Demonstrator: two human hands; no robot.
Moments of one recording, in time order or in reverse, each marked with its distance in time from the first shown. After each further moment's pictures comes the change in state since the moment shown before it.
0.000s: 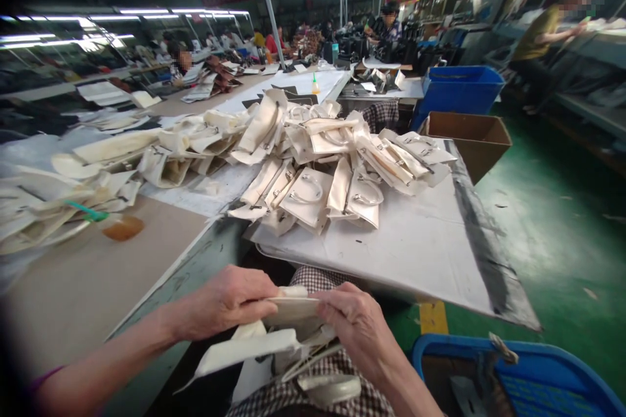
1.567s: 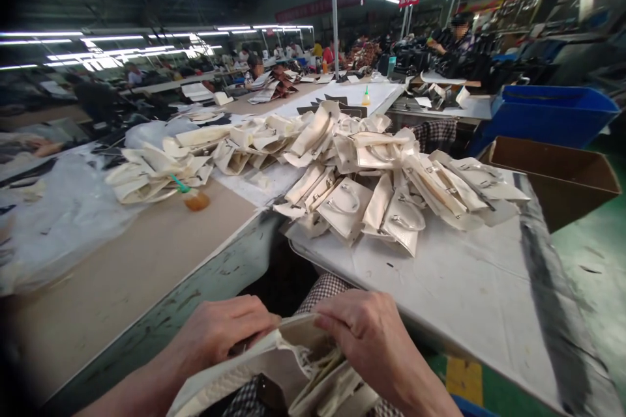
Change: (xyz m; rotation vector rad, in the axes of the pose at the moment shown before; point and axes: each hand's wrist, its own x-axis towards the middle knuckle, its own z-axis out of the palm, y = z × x) left_hand -0.072 0.063 0.027 0.041 0.398 -0.380; right_hand 0.014 -0.058 -0.016 -0.255 -0.190 -0.414
